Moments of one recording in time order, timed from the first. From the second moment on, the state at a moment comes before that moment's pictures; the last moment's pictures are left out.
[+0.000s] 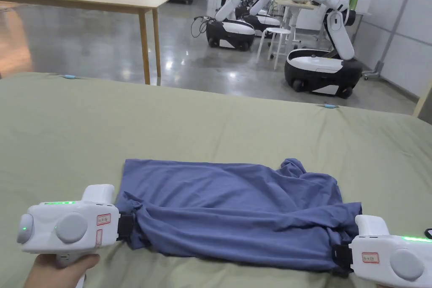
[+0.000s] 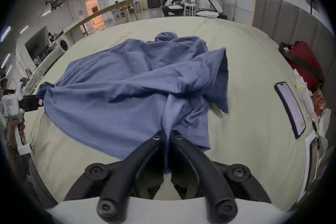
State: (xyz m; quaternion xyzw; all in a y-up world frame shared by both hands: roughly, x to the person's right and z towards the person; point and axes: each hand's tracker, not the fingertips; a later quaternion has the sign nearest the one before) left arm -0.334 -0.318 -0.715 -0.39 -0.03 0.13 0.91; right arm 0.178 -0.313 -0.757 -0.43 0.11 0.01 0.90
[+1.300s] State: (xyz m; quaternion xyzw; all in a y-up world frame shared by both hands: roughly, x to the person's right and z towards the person) left arm -0.335 -0.268 -0.486 -0.30 -0.07 0.15 0.94; right arm 0.197 -0.216 -0.515 -0.27 0.12 0.00 0.96
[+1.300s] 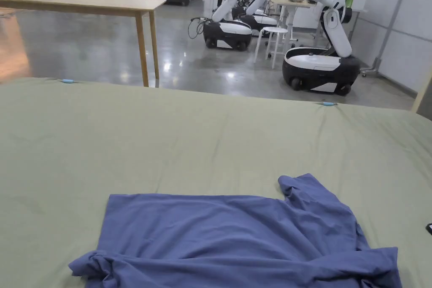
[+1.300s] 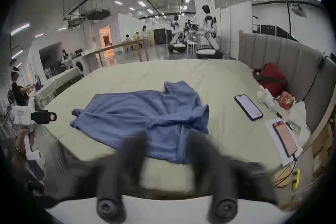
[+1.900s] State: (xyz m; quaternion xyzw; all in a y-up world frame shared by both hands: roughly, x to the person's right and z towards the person) left arm -0.346 -0.225 -0.691 -0.28 -0.06 0.12 0.95; right arm 0.183 -0.211 -0.528 -0.27 0.14 0.02 0.95
